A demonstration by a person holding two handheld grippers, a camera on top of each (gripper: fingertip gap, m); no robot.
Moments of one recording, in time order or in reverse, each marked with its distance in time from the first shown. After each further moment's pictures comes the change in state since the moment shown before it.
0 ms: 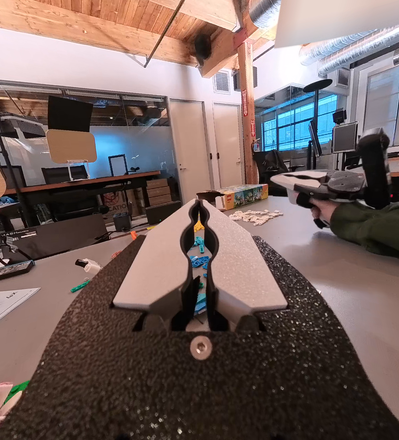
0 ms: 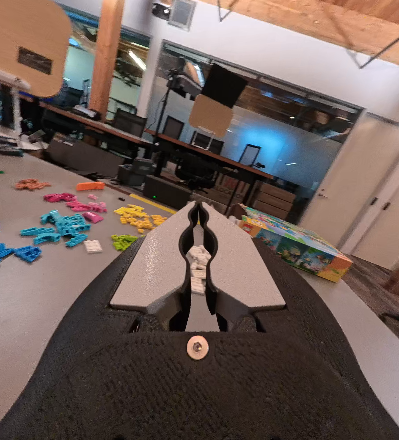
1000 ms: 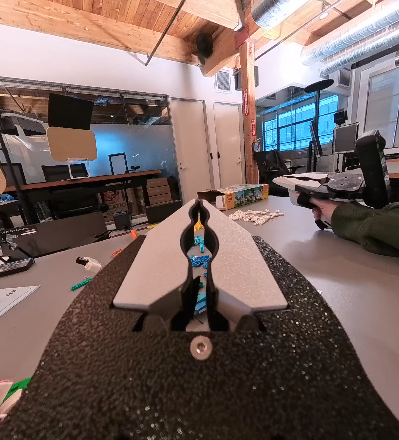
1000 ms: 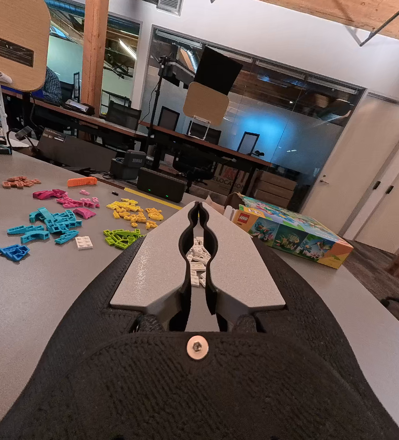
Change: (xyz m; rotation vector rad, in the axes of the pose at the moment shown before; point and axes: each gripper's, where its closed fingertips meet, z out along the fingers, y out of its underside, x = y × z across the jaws) left arm -0.001 0.001 0.000 -0.004 -0.004 -0.009; right arm 0.012 0.012 0.002 -0.041 0.023 0.042
